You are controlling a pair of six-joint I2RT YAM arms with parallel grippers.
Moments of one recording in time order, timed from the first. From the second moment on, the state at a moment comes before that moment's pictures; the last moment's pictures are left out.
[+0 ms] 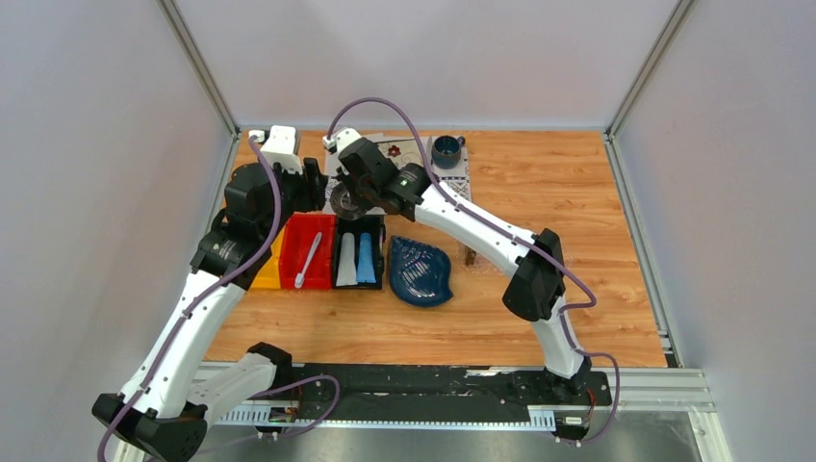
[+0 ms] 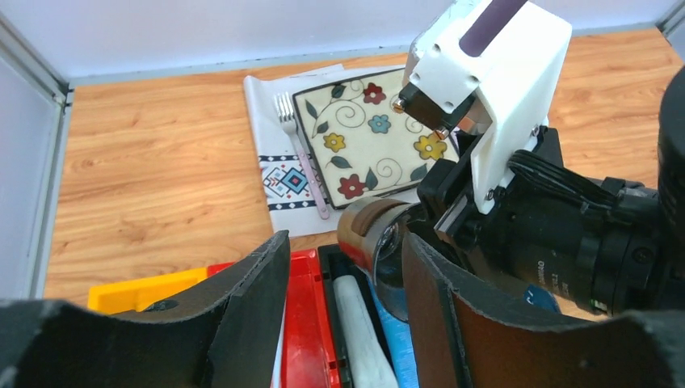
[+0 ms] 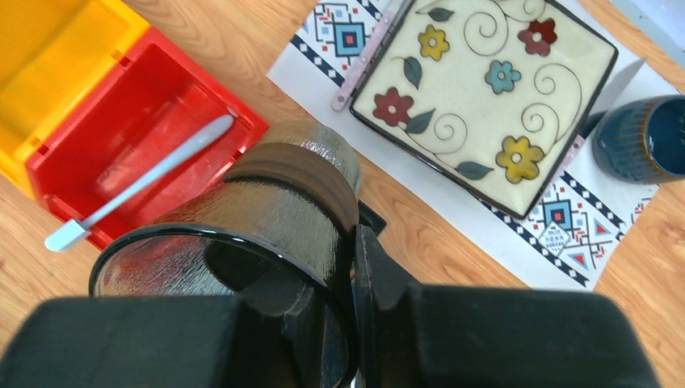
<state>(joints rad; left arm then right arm) -0.38 0.95 1.14 -0.42 -0.15 -0.11 0.95 2.11 2.17 -0.70 0.27 0.10</state>
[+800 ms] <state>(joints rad) -0.33 0.94 1.15 -0.55 -0.07 0.10 0.63 1.72 1.81 -0.77 0.20 0.07</state>
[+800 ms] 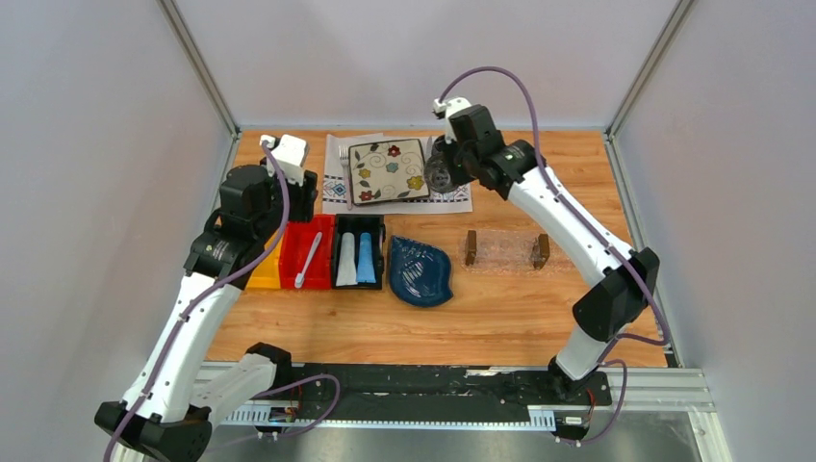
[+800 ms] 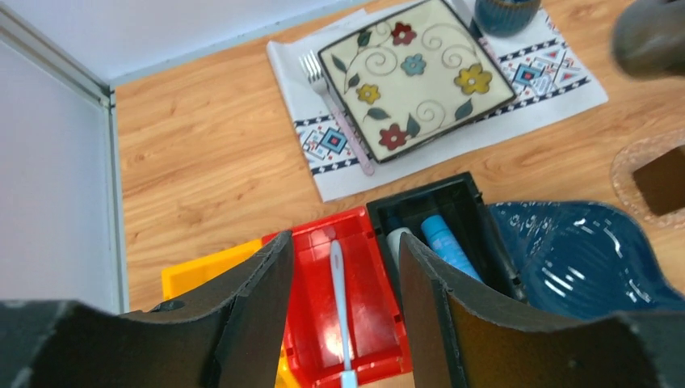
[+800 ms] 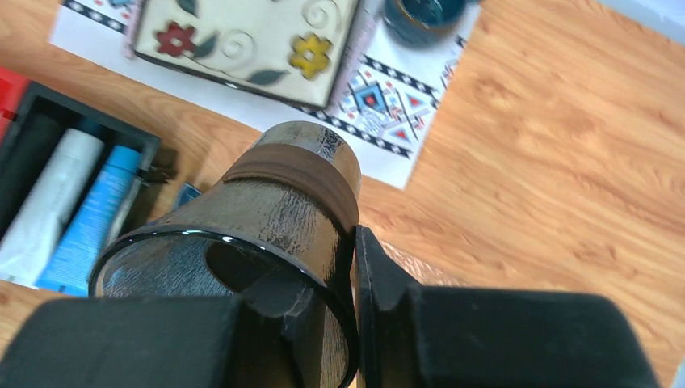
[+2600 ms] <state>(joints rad) -0.01 0.98 1.05 -0.70 0.20 0.23 -0.28 1.47 1.23 -0.81 -0.17 -0.13</state>
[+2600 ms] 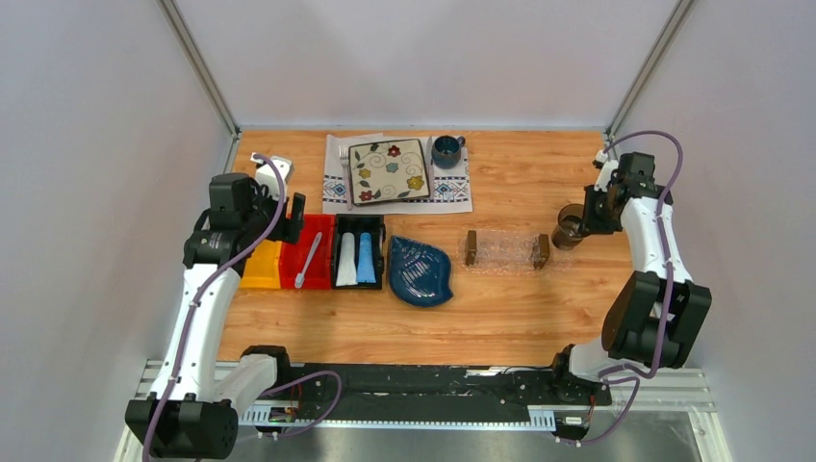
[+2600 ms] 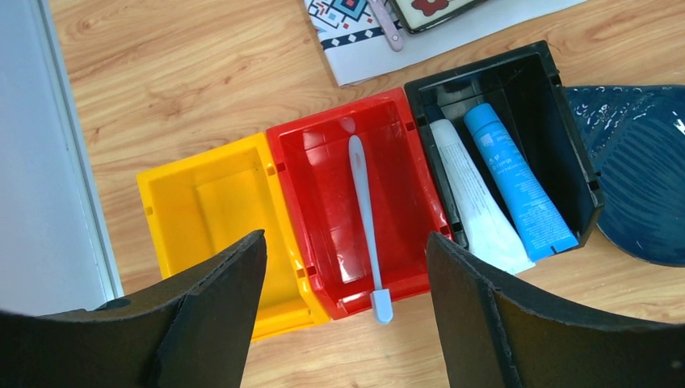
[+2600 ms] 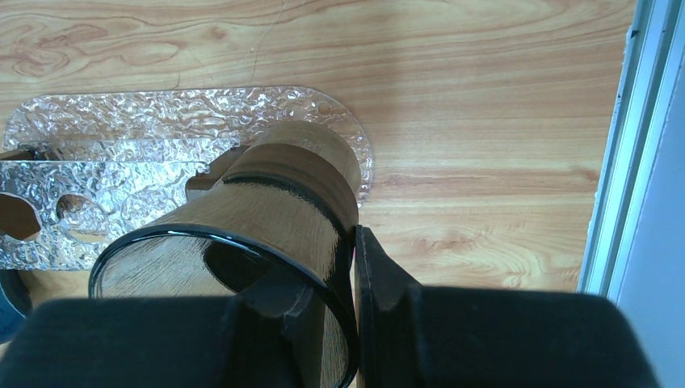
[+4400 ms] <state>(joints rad) 0.01 0.93 1.02 -0.72 0.20 0.25 -0.32 1.60 1.13 -0.73 -0.22 -0.18</state>
